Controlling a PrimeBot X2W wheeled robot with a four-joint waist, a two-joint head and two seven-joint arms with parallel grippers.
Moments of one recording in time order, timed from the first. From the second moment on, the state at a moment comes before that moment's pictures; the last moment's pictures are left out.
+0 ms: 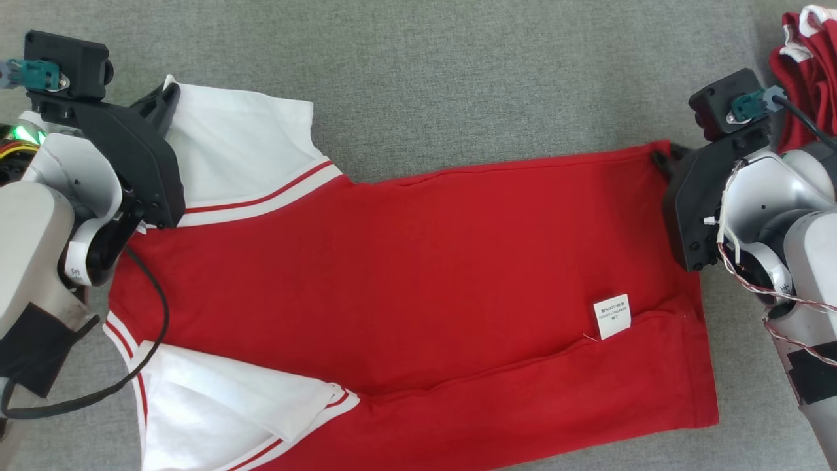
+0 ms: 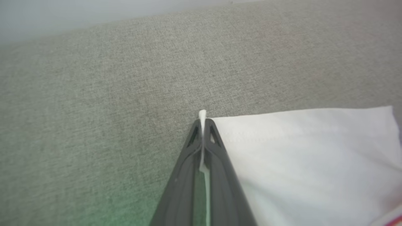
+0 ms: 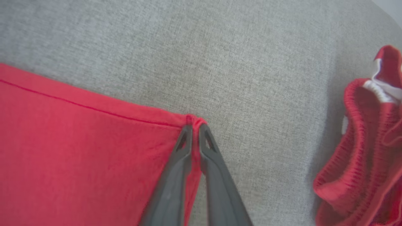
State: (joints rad) left arm -1.01 0.58 -0.67 0.45 -0.82 0.01 0.36; right arm -0.69 -0.45 0.28 0.14 0.26 0.13 0.84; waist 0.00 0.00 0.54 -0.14
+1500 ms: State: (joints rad) left arm -0.12 0.54 -0.48 -0.17 -1.01 0.19 -0.23; right arm -0.22 -0.49 0.09 -0.07 0.25 0.13 0.65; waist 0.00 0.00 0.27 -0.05
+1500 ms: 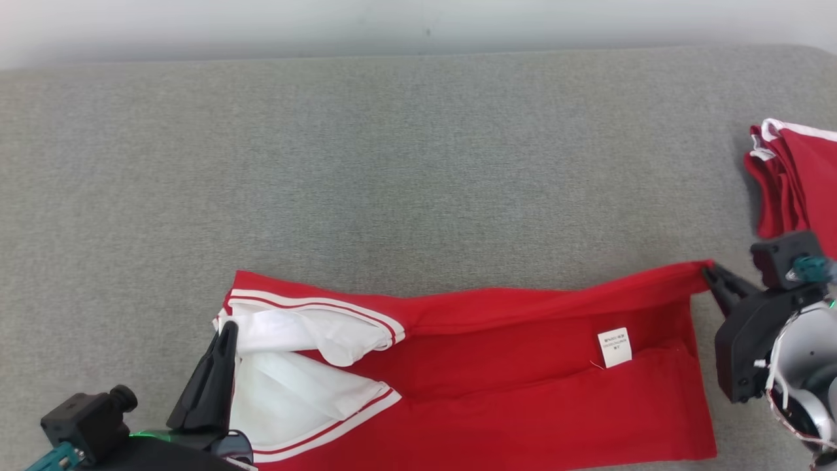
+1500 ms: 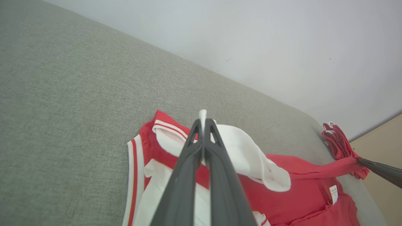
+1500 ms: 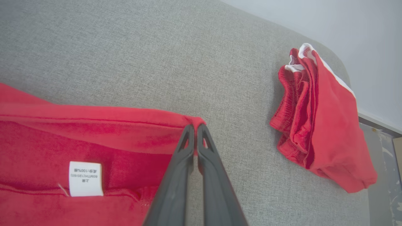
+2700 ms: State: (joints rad) left arm 0.07 0.55 -0.45 -0.21 -1.18 0.19 -0.15; right arm -0.15 -0.63 0.24 -0.08 0.37 0.13 0.75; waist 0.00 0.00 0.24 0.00
